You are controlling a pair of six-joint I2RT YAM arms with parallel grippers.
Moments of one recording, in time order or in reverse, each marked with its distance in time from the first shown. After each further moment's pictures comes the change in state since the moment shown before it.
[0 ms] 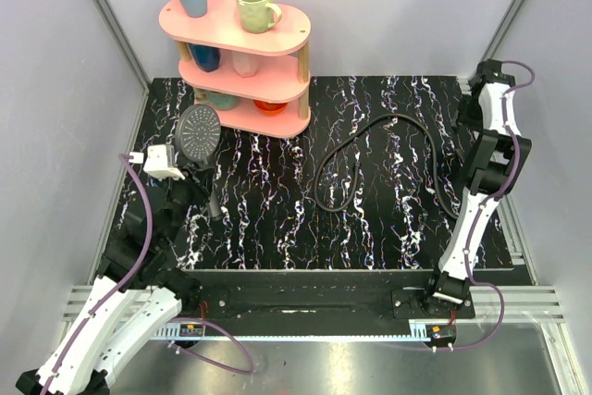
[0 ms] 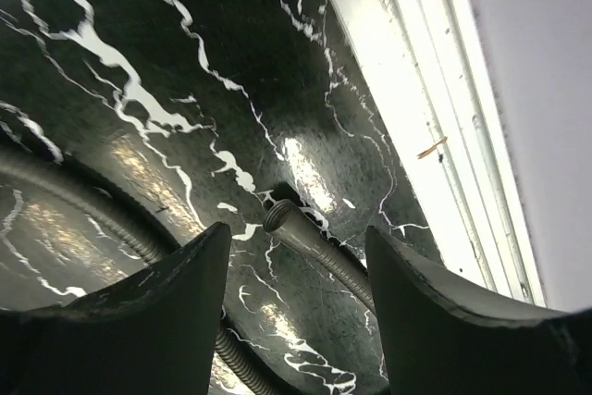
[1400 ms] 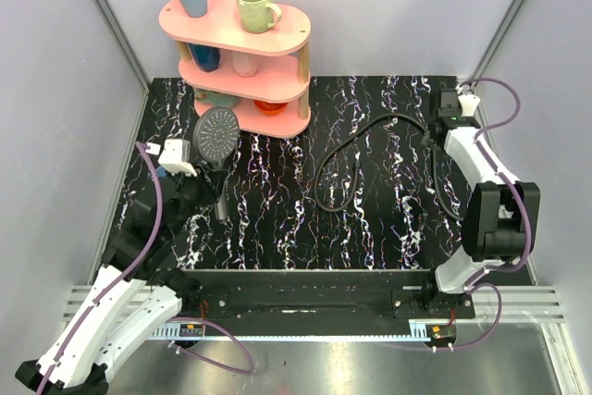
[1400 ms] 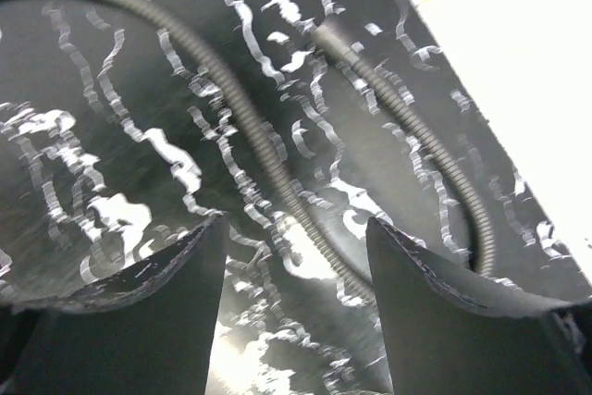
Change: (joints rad) left arm 0.000 0.080 0.025 -0.019 0.132 0.001; right arm 0.346 -0.734 -0.975 0.477 0.327 0.341
